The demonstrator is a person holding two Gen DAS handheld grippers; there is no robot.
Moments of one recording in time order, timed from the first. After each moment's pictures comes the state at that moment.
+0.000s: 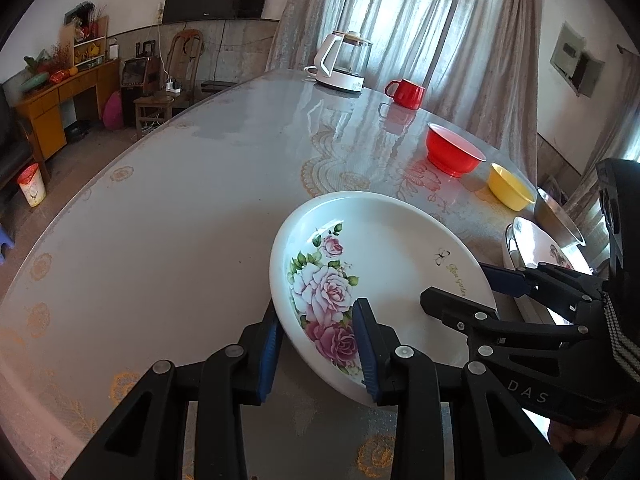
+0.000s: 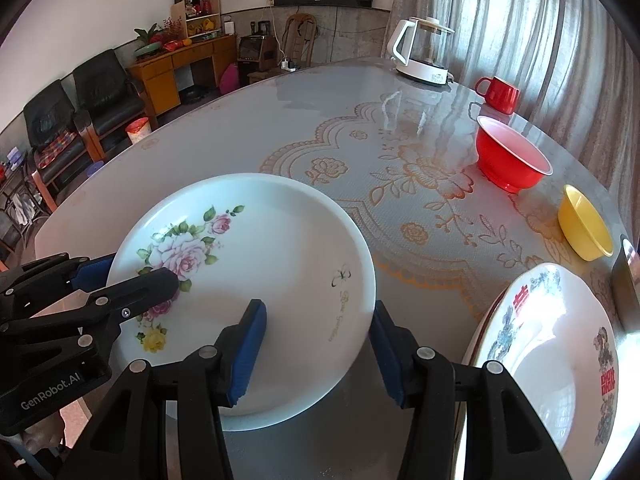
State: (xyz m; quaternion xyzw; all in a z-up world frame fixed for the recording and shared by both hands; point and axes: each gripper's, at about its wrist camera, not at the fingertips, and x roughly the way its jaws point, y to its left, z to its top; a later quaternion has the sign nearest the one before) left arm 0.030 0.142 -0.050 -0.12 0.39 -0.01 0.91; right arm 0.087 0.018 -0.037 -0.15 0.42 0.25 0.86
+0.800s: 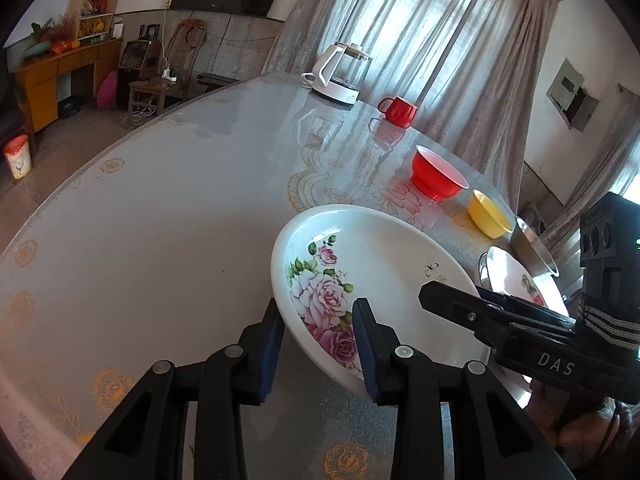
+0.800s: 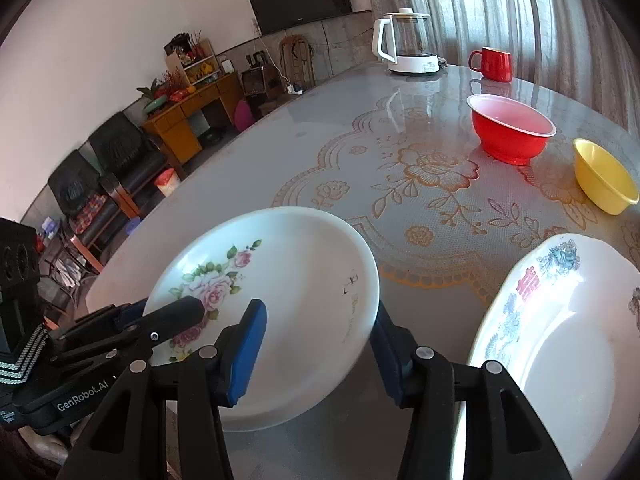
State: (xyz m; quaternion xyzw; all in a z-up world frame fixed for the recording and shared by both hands) left arm 0.029 0.149 -0.038 -0.19 0.38 -0.04 0.91; right arm 0.100 -0.016 -0.023 0.00 0.43 0.30 0.85
